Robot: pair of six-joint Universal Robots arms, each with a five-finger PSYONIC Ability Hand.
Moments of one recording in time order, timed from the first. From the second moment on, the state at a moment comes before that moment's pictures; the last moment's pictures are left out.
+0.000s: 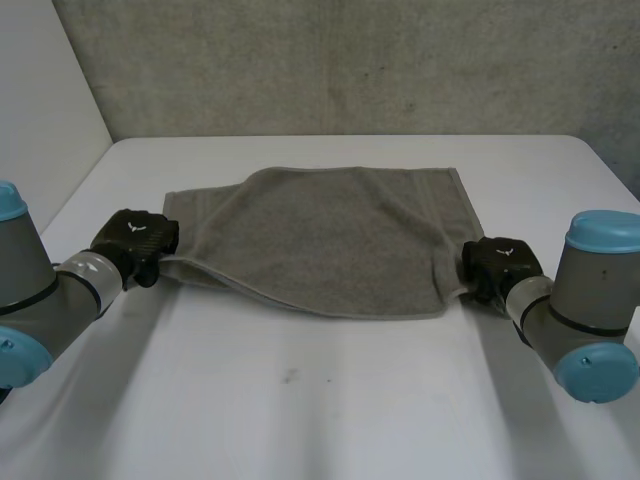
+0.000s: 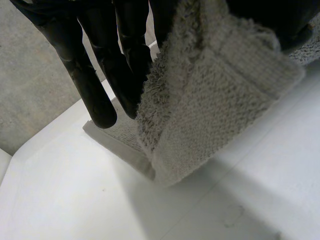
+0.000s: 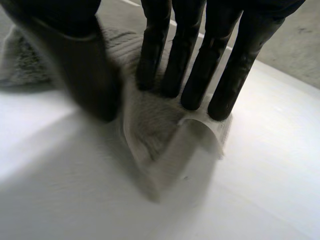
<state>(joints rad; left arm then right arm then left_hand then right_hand) 4.58 -2.02 -1.61 3.30 -1.32 3.60 1.83 -0.91 1.51 -0.21 1.50 2.93 1.20 1.22 1.22 1.22 1.03 0.98 0.98 0.97 0.96 0.79</state>
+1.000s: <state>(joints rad) 4.61 -1.65 -1.84 3.03 -1.31 3.75 1.56 -1.46 1.61 0.38 1.30 2.15 1.21 1.22 1.22 1.22 1.04 1.34 1.34 1.34 1.34 1.17</state>
